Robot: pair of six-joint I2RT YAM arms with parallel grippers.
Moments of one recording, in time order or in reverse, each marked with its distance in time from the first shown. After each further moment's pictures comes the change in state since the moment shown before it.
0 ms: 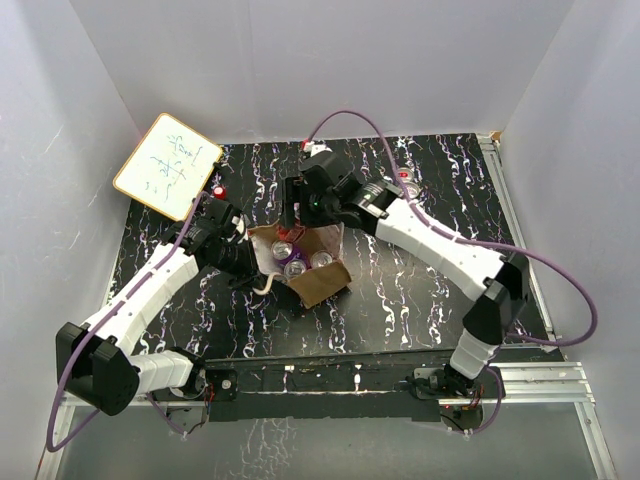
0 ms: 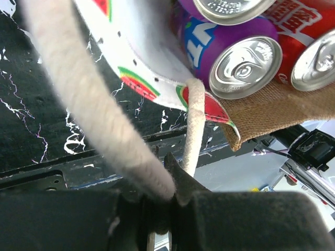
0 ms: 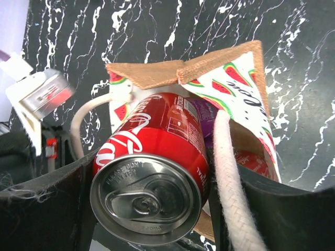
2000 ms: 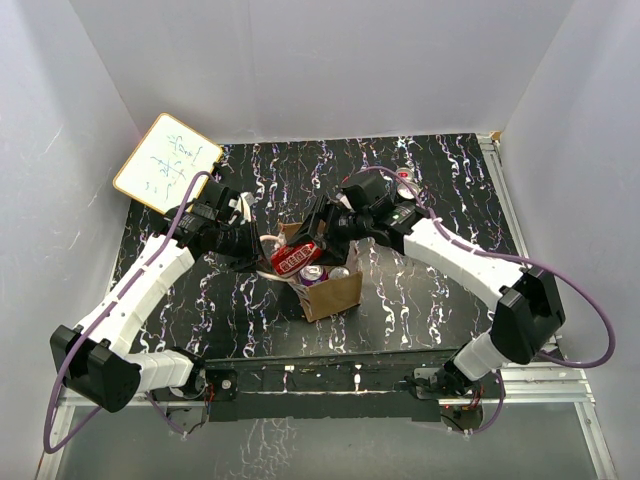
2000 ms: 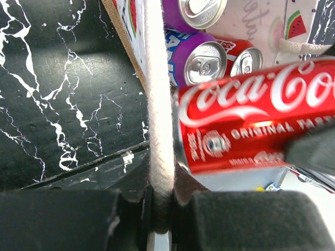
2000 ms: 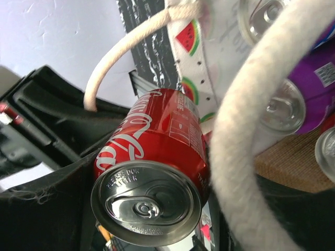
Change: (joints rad) left arm 0.000 0.021 0.164 -0.011 0.021 0.076; right arm -0.151 -0.202 -0.480 0.271 -0.578 0.585
